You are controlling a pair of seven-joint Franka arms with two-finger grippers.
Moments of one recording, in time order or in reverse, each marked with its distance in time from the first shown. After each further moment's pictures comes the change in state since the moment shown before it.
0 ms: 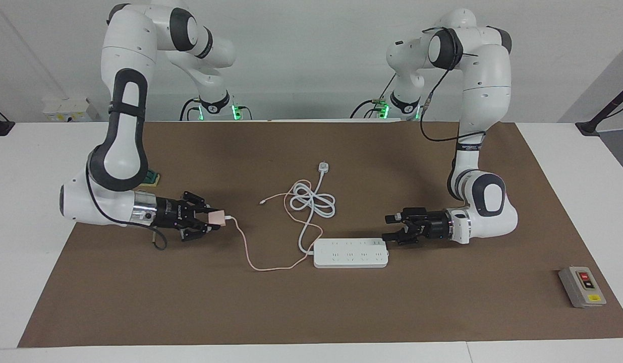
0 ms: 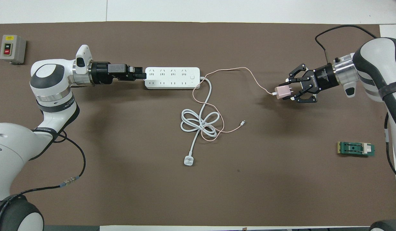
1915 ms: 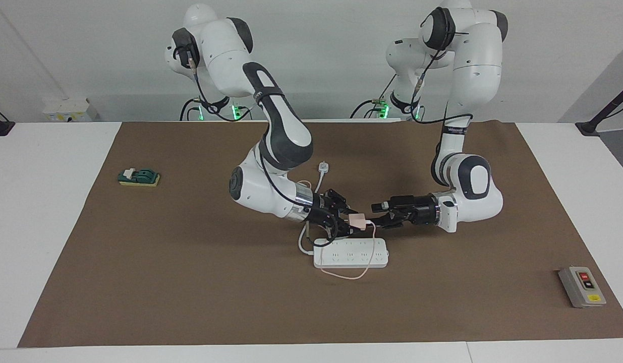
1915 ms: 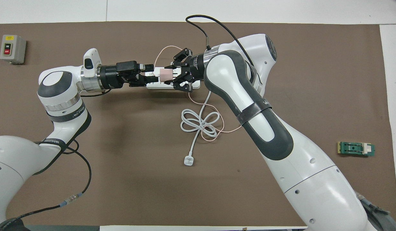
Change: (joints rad) left arm -0.069 -0.142 -0.013 -0.115 -0.115 0.083 -0.175; right arm 0.522 0.172 0.008 0.250 0.239 0.493 0.399
